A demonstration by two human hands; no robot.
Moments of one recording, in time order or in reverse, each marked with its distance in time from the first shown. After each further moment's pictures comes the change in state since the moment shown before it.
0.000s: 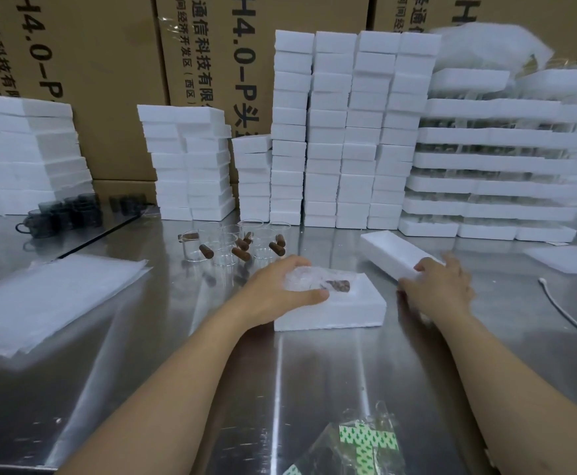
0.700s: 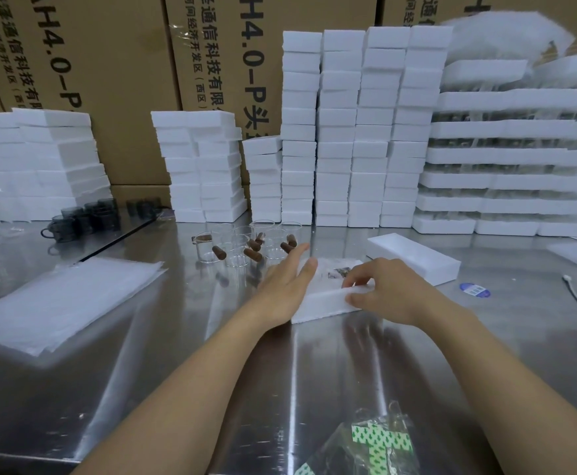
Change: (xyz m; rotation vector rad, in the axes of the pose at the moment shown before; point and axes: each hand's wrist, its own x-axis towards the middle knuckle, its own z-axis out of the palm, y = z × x) left_hand 0.000 0.007 0.008 -0.021 0.065 -0.081; right_hand -0.066 -0.074 -0.021 0.018 -0.395 -0.584
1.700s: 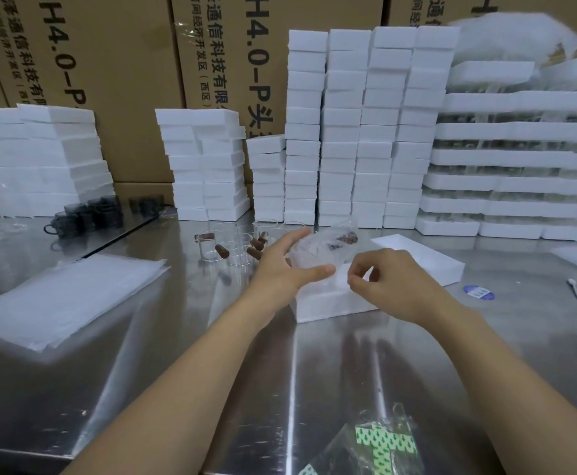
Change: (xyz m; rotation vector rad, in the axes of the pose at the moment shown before) left_hand -0.002 0.015 -0.010 -0.442 0.214 0.139; right_hand 0.000 -0.005 -0.003 0.099 0.152 -0.102
